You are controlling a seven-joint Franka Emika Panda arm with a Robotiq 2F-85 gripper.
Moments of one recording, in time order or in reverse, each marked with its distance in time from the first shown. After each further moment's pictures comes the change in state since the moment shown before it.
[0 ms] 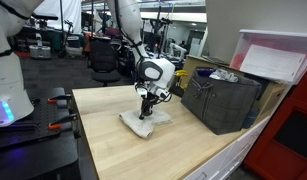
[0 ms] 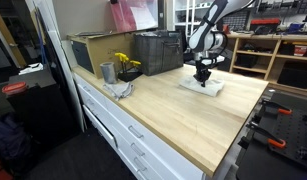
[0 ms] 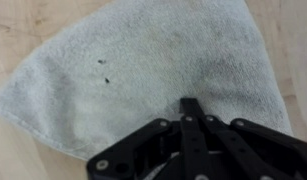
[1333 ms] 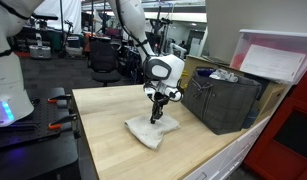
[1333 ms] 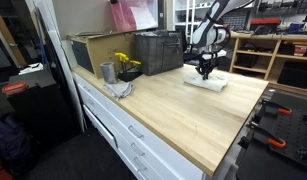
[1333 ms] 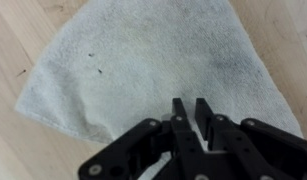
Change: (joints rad) arm -0.011 0.006 -0.081 0.075 0.001 0.015 0.121
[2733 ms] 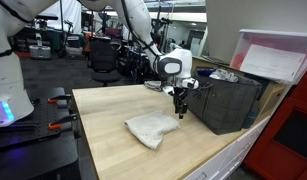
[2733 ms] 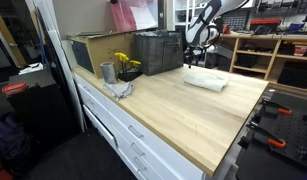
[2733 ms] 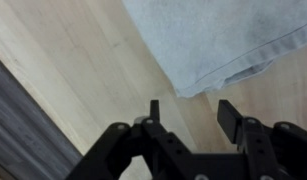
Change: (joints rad) arm 0.029 0.112 -0.032 0.245 -0.062 0.191 0.002
